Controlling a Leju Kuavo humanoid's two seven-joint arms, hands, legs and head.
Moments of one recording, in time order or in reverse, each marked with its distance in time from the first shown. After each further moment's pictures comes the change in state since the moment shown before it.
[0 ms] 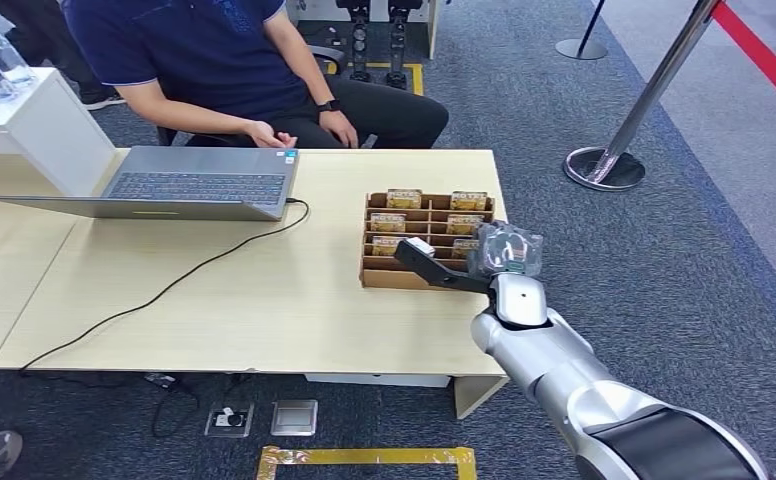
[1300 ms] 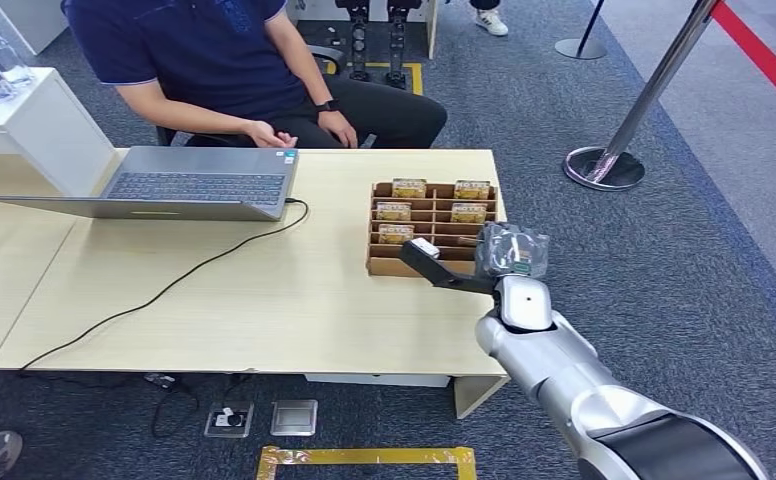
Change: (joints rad) left arm -0.006 0.000 -0.026 0.000 0.000 -0.016 -0.002; right arm 0.023 -0.008 -0.030 -0.030 0.047 -0.059 -0.029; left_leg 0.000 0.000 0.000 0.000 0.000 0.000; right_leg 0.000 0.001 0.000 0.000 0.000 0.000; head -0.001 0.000
